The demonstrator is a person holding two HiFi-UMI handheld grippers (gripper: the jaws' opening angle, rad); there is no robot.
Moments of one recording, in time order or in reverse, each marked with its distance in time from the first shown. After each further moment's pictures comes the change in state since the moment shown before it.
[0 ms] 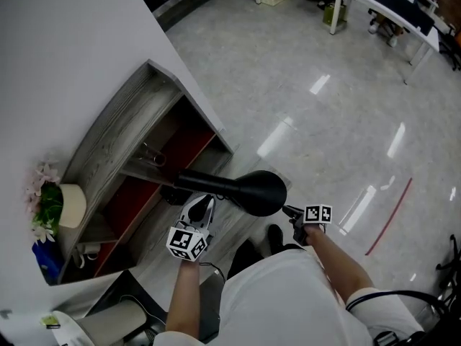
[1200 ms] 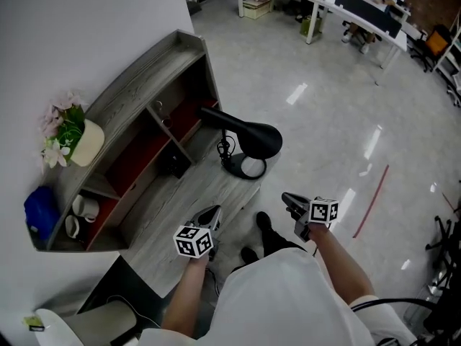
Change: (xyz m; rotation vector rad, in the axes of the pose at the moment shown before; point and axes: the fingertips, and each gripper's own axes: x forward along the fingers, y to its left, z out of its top) left arm -0.161 -0.085 -0.110 -0.312 0.196 -0.094; right arm -0.118 0.155 -0.119 -0.328 -0.228 0.137
